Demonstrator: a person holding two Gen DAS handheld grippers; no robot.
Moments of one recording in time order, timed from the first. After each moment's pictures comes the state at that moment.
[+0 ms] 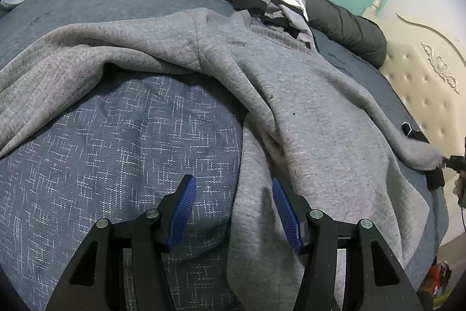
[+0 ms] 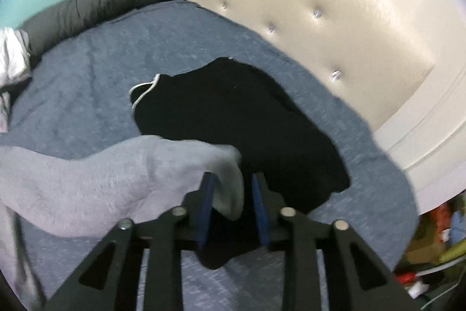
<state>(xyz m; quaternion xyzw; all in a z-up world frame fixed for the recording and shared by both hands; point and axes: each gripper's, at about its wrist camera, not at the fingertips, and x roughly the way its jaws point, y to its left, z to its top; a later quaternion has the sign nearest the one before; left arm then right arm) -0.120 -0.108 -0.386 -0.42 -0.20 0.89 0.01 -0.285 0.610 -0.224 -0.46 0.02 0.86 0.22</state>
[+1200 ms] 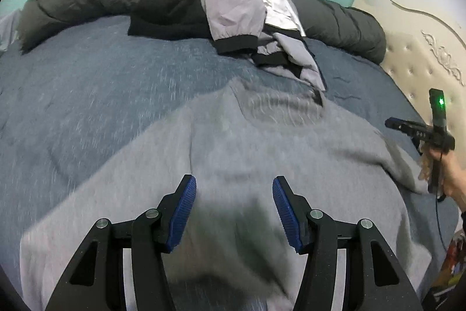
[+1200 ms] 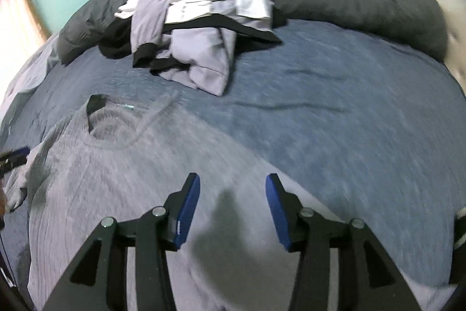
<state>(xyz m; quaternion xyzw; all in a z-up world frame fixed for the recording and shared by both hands) -0.315 -0.164 -0.305 -0.44 -0.10 0.89 0.03 -0.457 0.221 -0.288 -0.46 -0.07 0.86 -0.23</state>
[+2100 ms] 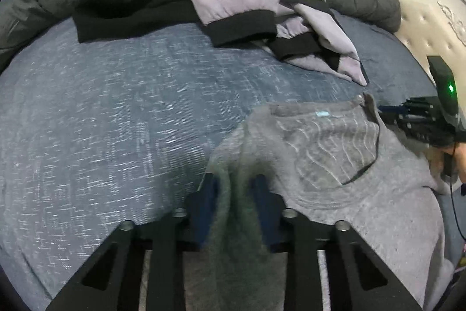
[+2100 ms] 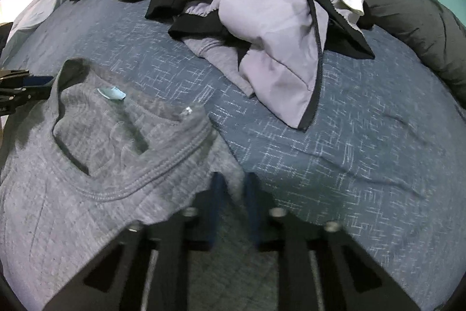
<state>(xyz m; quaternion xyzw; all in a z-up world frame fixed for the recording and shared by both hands) -0.449 -0.165 -0.356 -0.50 -0.04 0.86 0.08 -0.531 0.111 -0.349 -0.49 -0.19 0.80 -0.28</state>
